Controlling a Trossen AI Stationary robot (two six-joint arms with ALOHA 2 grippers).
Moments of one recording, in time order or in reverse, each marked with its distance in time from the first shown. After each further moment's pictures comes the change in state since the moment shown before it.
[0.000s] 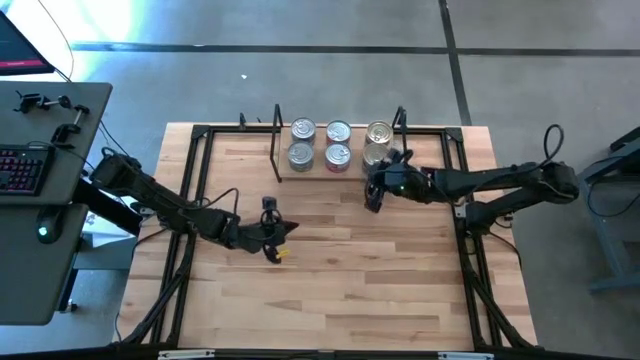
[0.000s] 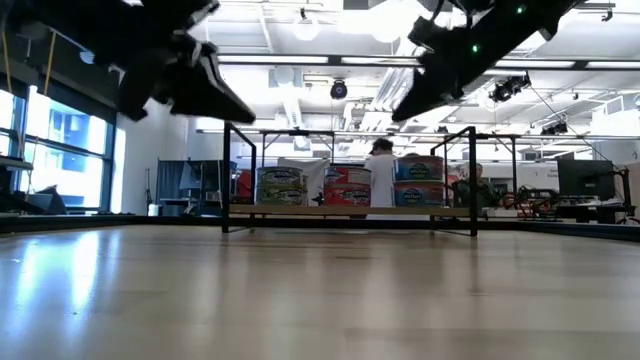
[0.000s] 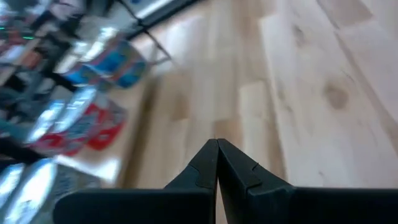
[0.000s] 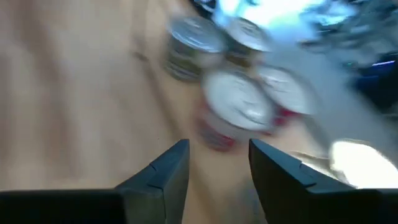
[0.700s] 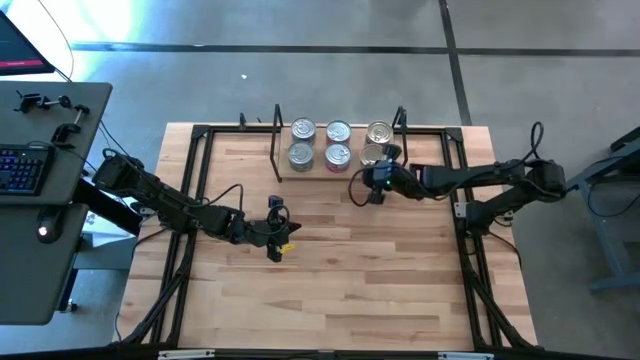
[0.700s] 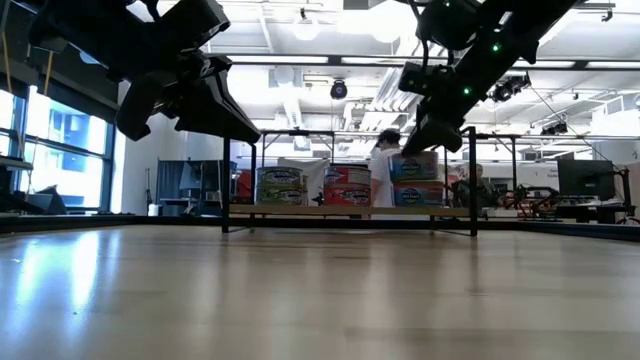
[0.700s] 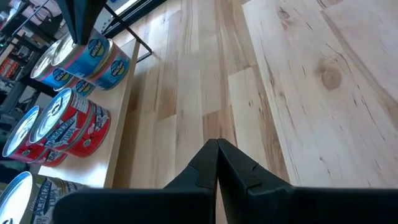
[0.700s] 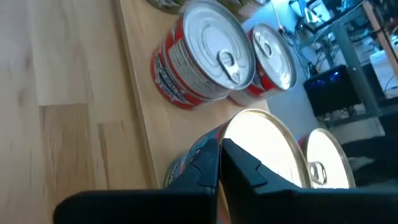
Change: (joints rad) left arm 0.051 0.020 -0.001 0.000 0.099 0.083; right arm -0.086 0.122 -0.001 -0.014 0.060 -0.299
